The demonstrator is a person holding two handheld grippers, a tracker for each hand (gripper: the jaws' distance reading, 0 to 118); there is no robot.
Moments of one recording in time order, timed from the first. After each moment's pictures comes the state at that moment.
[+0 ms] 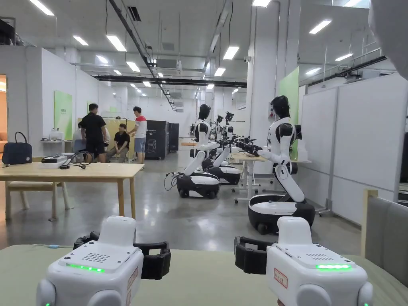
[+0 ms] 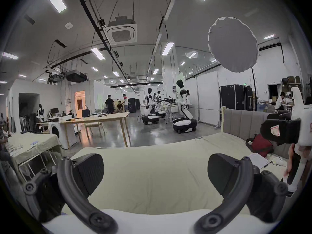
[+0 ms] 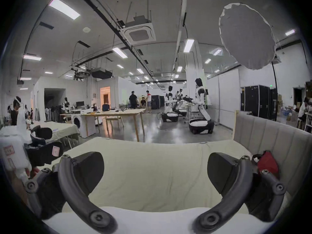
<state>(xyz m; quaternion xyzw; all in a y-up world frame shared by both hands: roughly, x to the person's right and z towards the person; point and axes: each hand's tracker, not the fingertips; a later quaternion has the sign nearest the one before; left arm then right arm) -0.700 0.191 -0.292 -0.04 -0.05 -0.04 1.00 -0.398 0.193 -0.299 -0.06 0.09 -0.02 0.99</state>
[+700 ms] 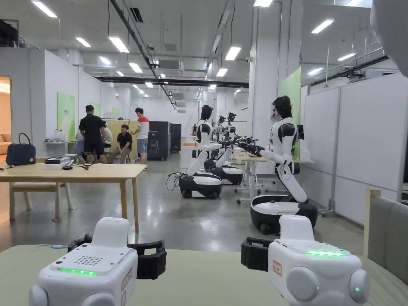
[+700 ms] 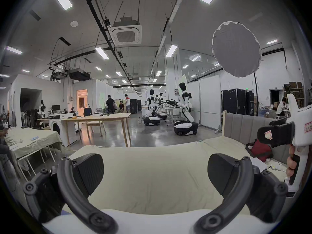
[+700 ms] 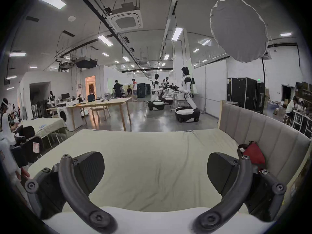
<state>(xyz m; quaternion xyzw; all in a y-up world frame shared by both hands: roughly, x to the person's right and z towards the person) -0.709 0.192 -0.283 -0.03 -0.04 -0.02 1.00 -0.404 0.203 -0.297 -0.12 0.02 -0.01 0.99</state>
